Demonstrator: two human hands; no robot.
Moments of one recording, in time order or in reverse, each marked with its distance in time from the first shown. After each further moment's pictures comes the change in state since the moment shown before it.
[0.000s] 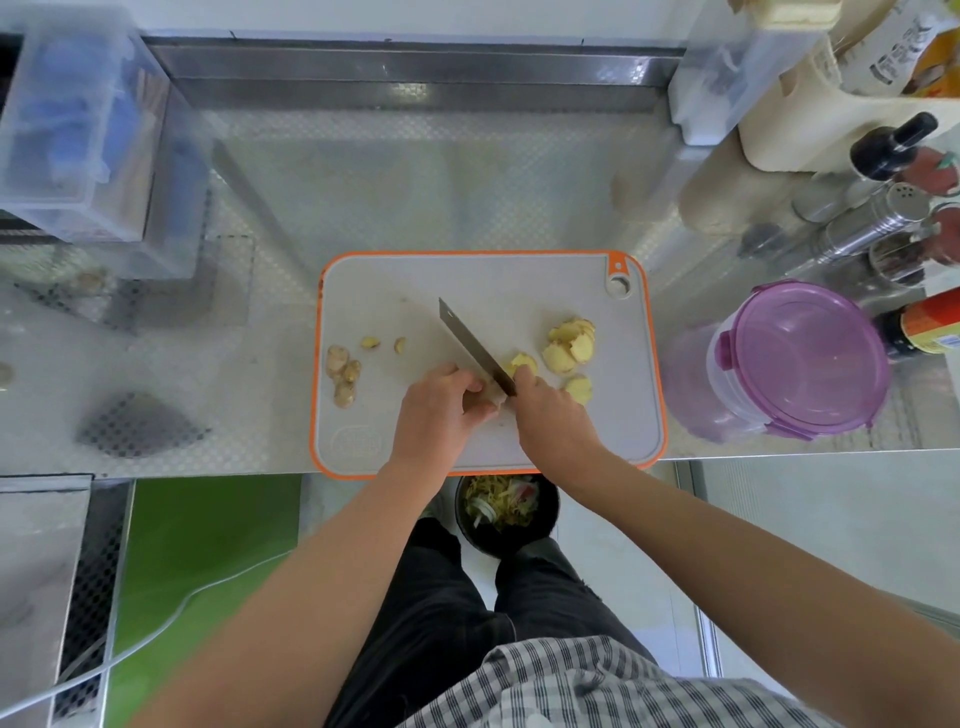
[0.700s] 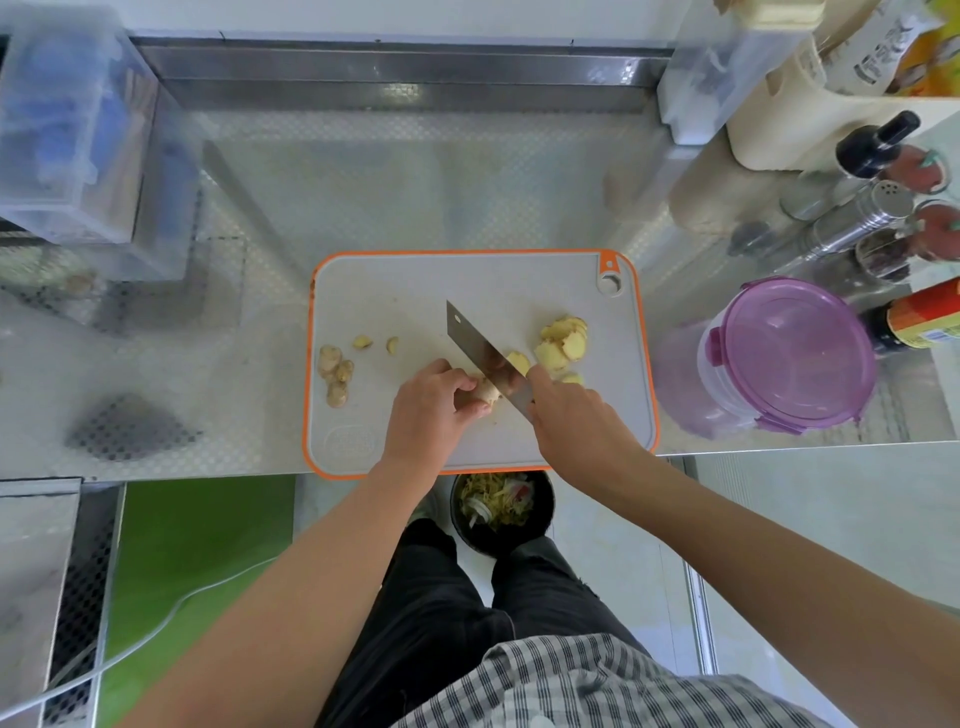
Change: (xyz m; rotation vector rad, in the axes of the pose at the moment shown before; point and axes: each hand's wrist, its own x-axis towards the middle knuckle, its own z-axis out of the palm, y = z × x) left_hand 0.002 -0.001 0.001 0.012 0.021 -0.019; right_hand -0.032 0.013 -0.033 0.023 0.004 -0.026
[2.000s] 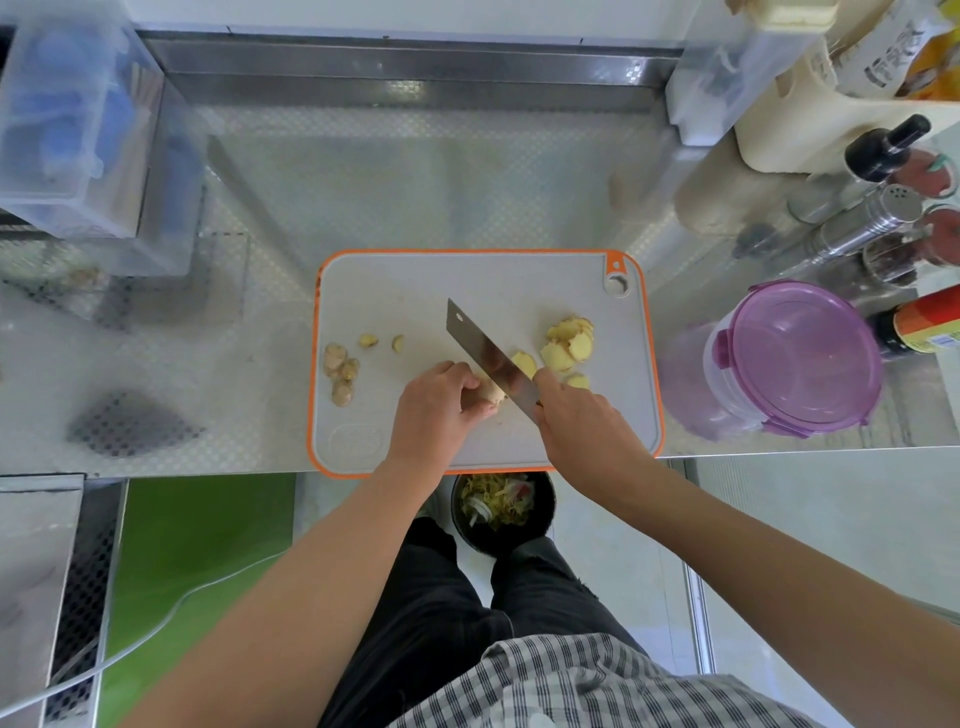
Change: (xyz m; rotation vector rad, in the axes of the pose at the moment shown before) left_hand 0.000 -0.002 0.000 0.001 0.011 0.023; right_hand 0.001 0.001 0.009 -0.007 0.029 -0.014
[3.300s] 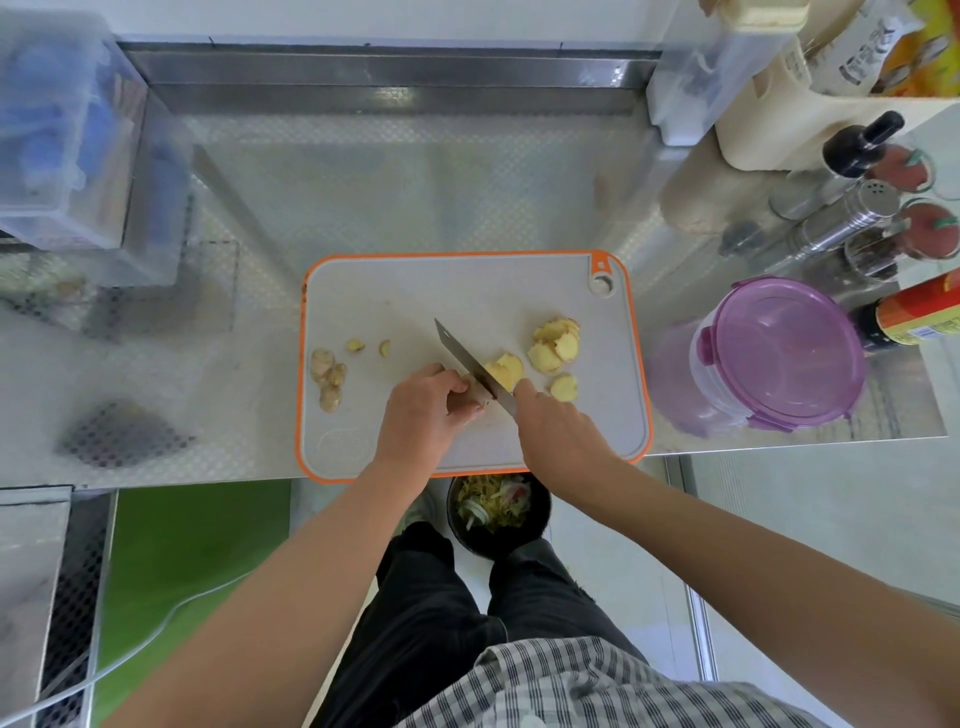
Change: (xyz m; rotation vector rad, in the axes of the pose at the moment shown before) left_hand 0.001 -0.003 0.001 -0.032 -0.032 0.011; right_hand 0.008 -0.002 0.017 -0.016 -0.043 0.020
